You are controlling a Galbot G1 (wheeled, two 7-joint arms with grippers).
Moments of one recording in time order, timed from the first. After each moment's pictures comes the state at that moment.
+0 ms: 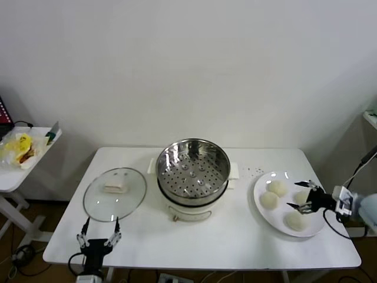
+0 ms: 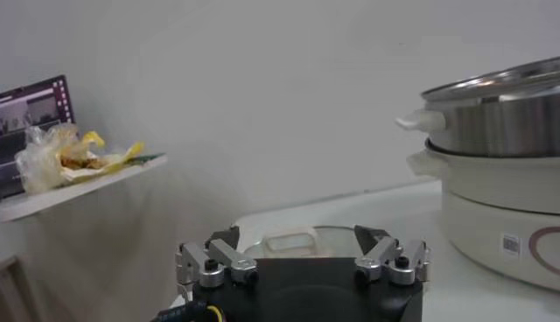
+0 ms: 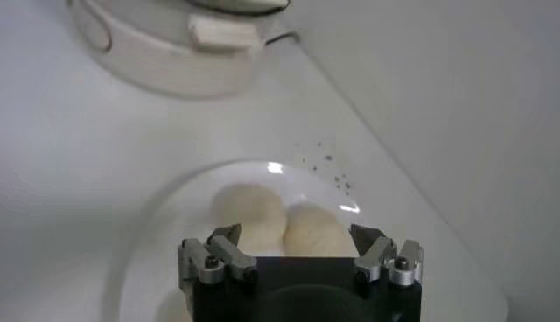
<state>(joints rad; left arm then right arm) 1.69 -1.49 -0.64 -1.92 0.09 -0.13 -0.12 -0.67 0.50 0.07 1.31 0.01 -0.08 -0.98</state>
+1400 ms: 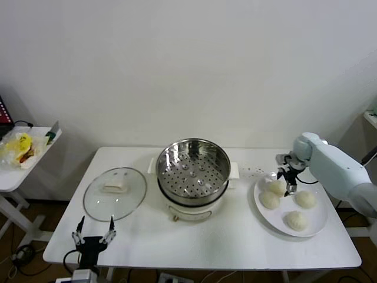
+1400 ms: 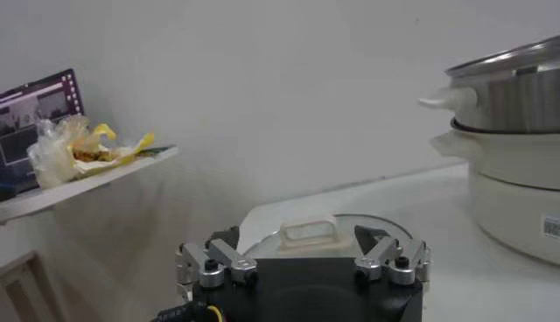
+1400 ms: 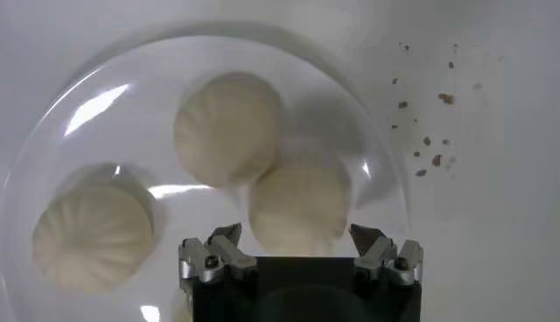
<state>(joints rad) 1.65 -1.47 -0.67 -1.88 0.09 -0.10 -0.12 0.06 0.97 -0.80 0.61 -0.25 0.04 -1.18</state>
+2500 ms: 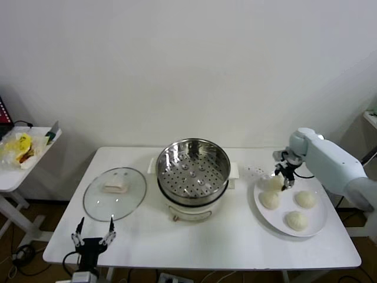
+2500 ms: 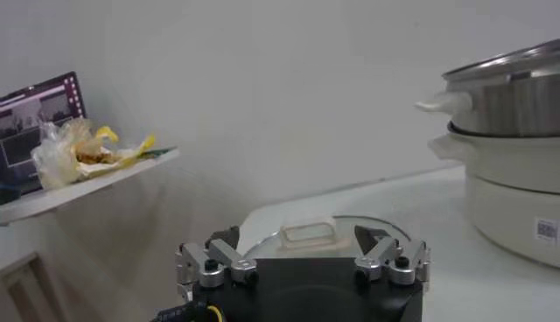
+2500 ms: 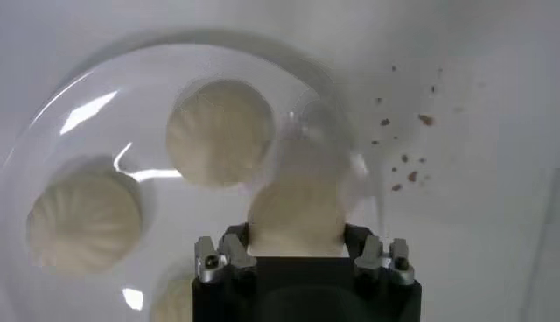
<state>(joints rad) 1.68 -1.47 -0.67 -1.90 0.09 -0.11 -0.12 0.23 0.96 -0.93 0.70 -0.19 0.12 -1.22</state>
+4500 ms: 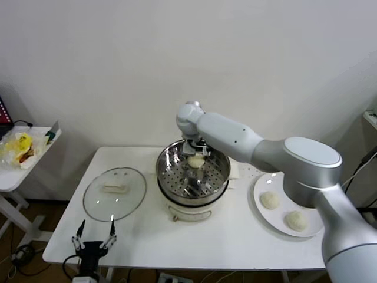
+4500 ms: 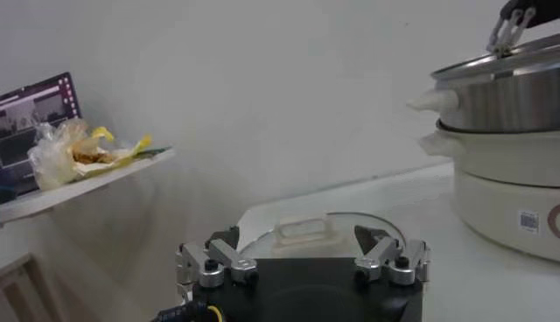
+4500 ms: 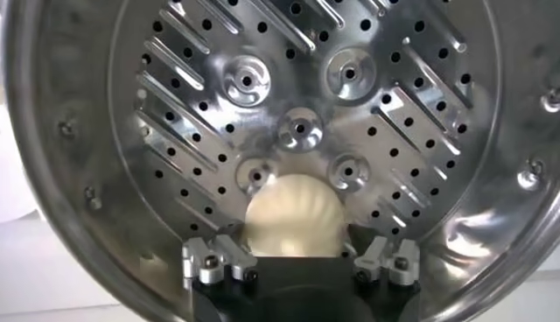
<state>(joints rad) 1.70 -1.47 -0.67 -1.91 0.10 -0.13 -0.12 0.34 1.50 -1.07 0.80 -0.58 0.56 -1.19</state>
